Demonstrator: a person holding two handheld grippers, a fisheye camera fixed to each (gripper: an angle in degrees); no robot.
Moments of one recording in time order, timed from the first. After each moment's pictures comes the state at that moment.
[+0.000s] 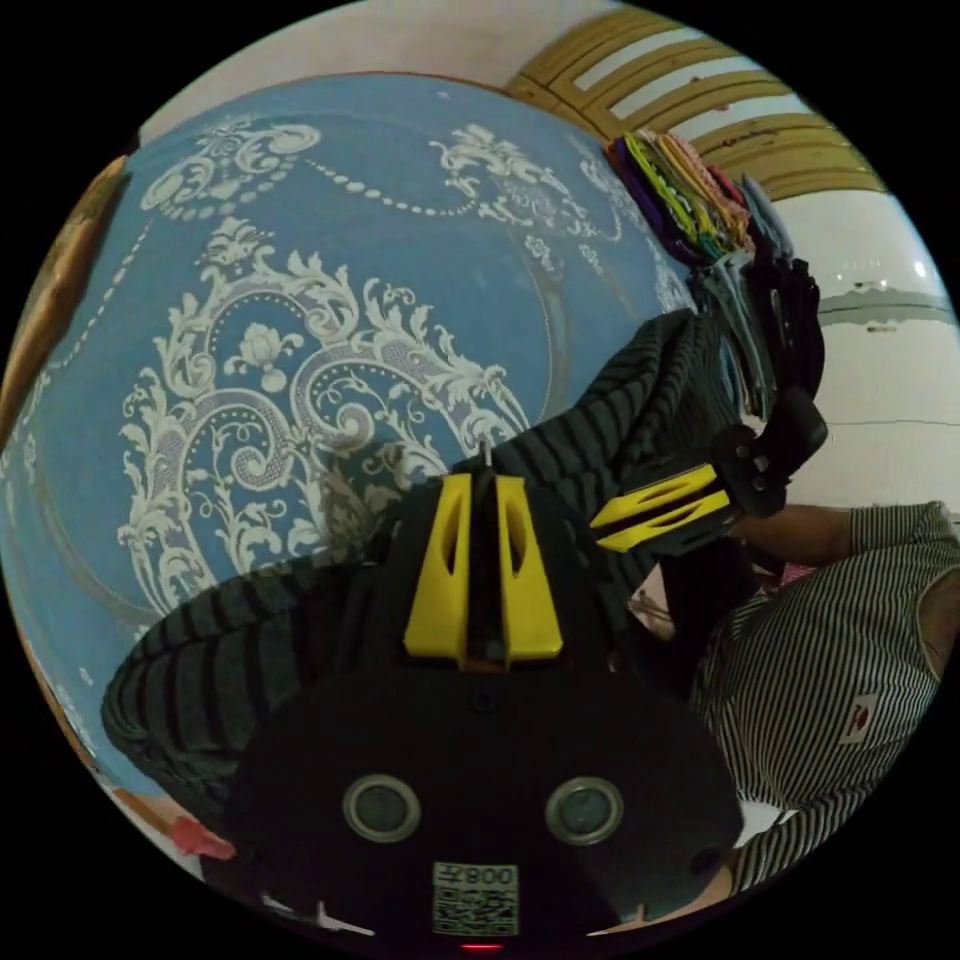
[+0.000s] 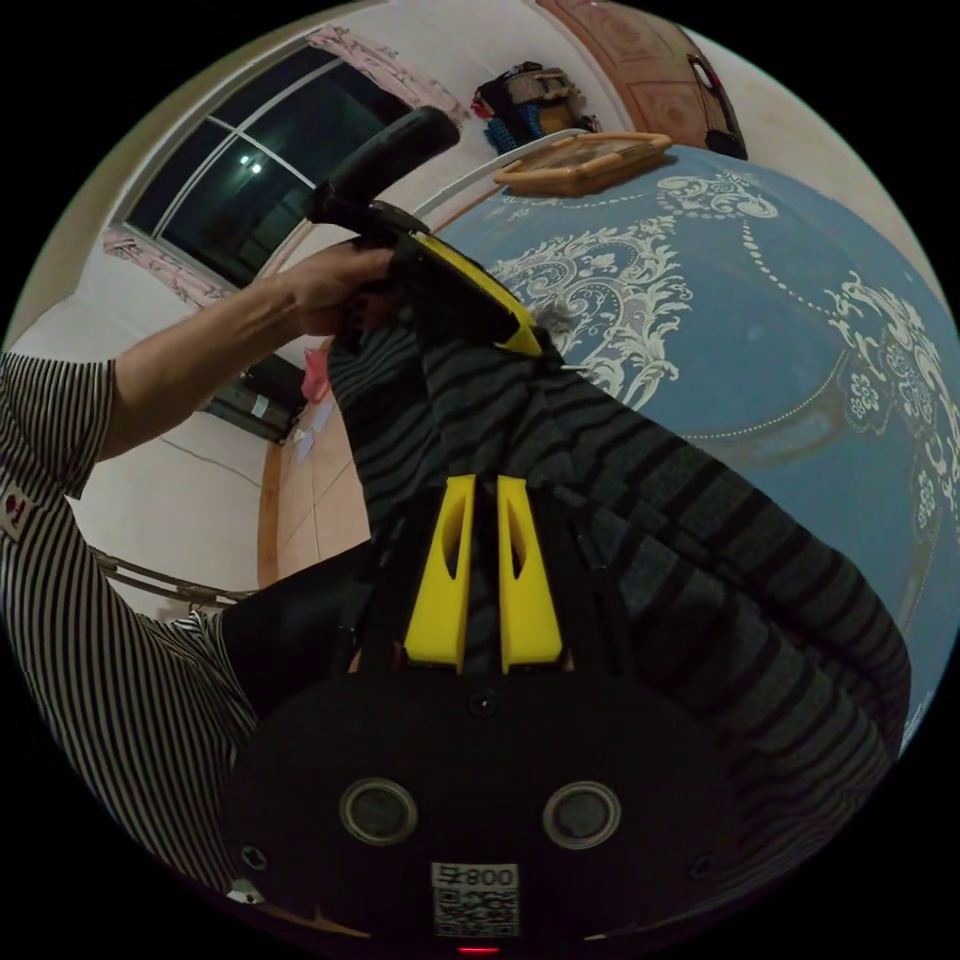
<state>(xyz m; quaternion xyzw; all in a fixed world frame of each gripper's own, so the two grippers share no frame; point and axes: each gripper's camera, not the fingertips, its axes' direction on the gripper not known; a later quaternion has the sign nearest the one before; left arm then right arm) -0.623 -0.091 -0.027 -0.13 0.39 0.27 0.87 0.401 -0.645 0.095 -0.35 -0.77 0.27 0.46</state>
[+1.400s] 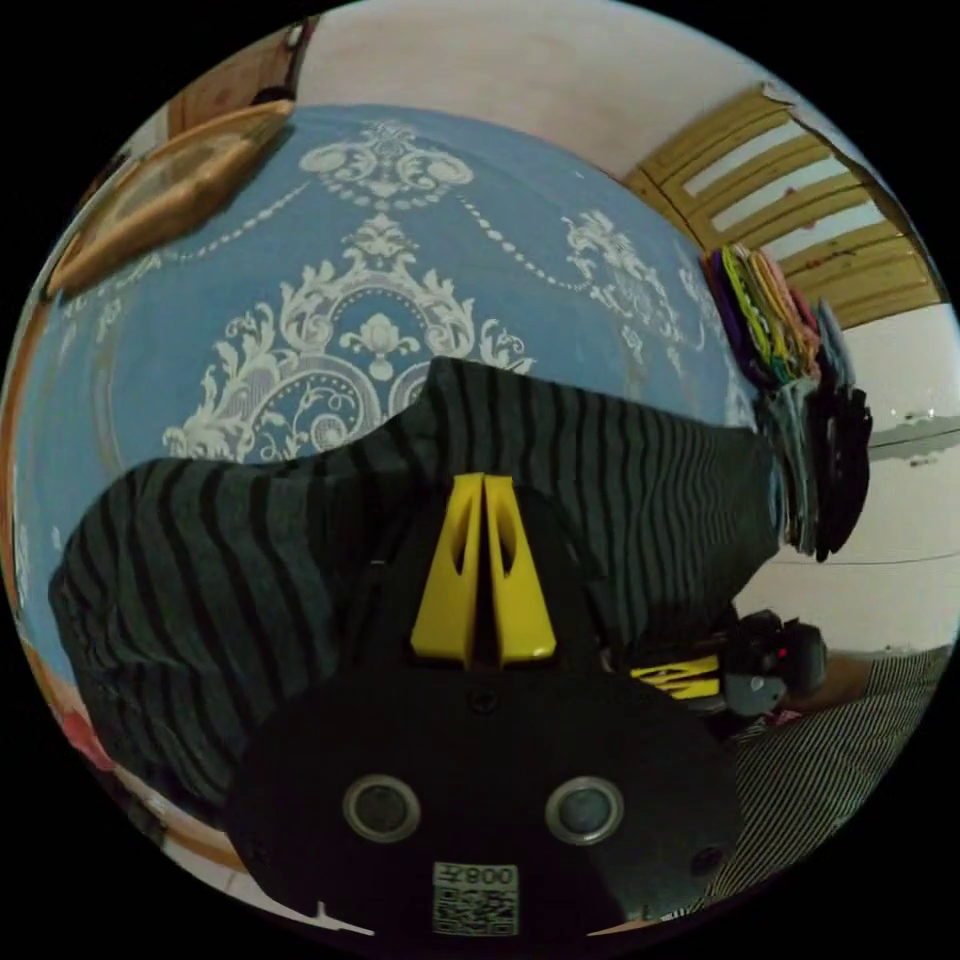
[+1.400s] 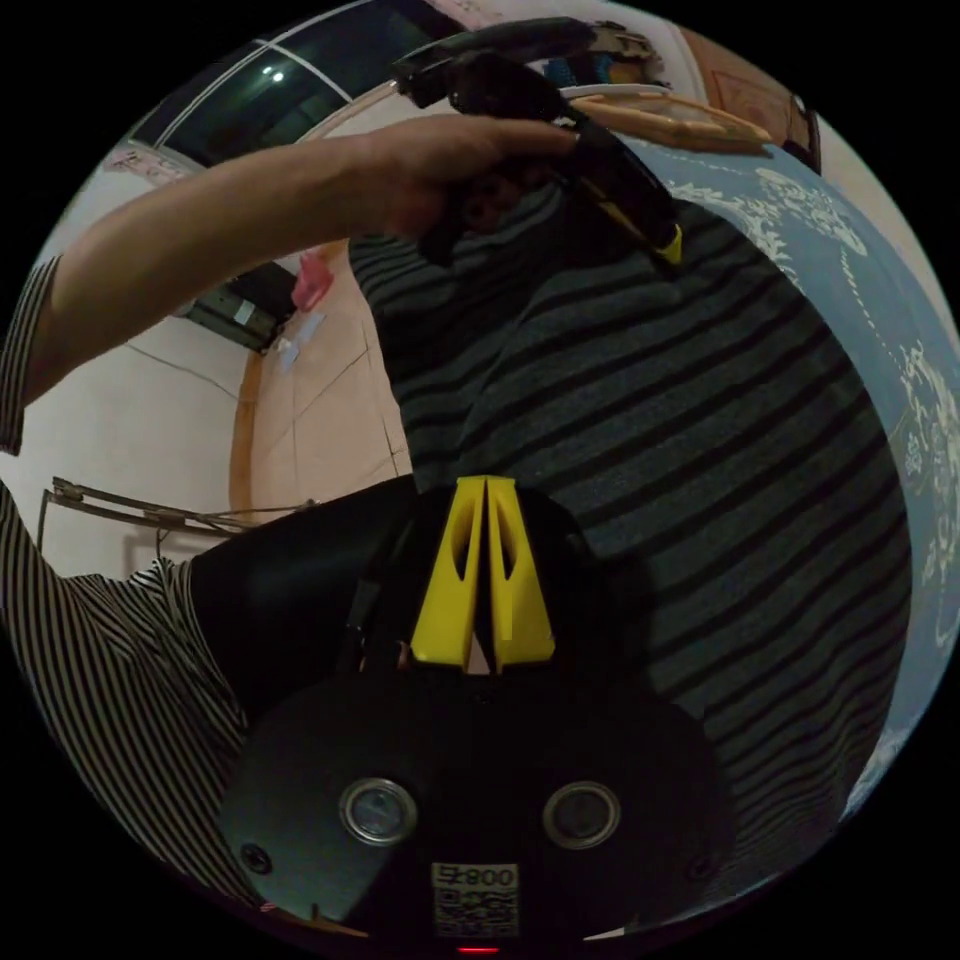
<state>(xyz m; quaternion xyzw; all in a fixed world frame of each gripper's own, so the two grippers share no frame) -0.479 -0.060 -0.063 -0.06 0.34 0.11 0.93 0.449 -0.573 -0.051 -0.36 -0.80 0.12 0.47</state>
